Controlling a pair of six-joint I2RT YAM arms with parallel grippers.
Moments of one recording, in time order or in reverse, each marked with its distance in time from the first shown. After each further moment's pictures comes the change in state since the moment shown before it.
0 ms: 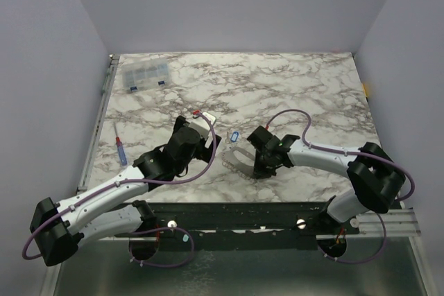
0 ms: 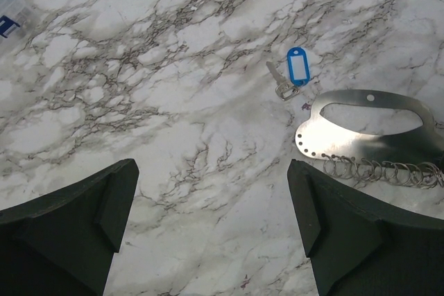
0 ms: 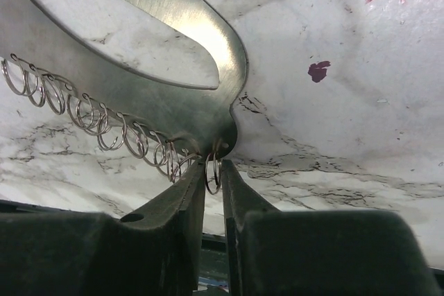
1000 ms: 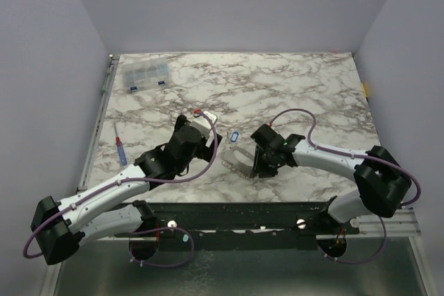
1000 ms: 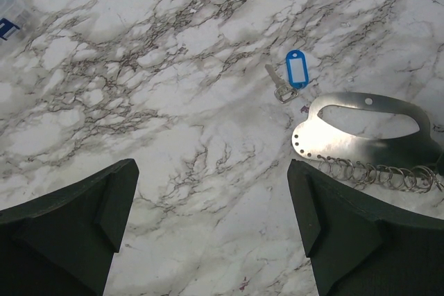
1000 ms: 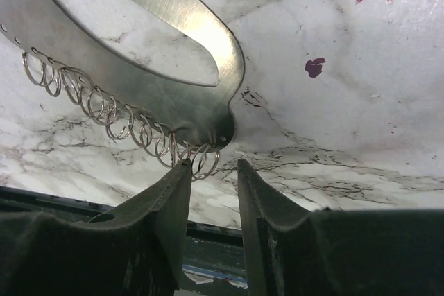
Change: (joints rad) left arm 0.000 0.018 0.012 0.000 0.000 -0.004; right arm -0.027 -0.051 -0.013 0.003 -0.021 0.002
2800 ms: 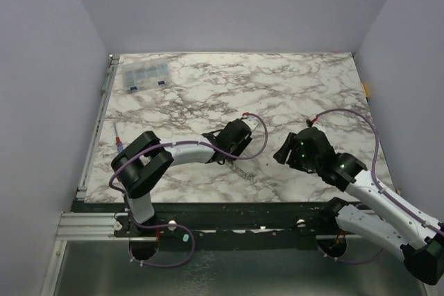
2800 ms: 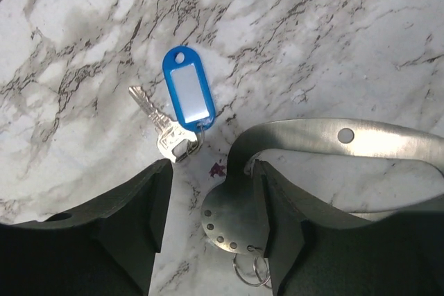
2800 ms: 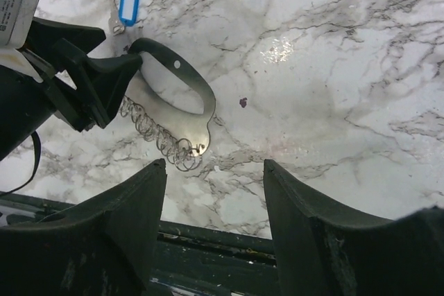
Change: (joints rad) left arm -0.013 0.819 0.272 0.202 0.150 -0.002; right arm -0.145 -0.658 -0.150 -0.098 0.188 -0.118
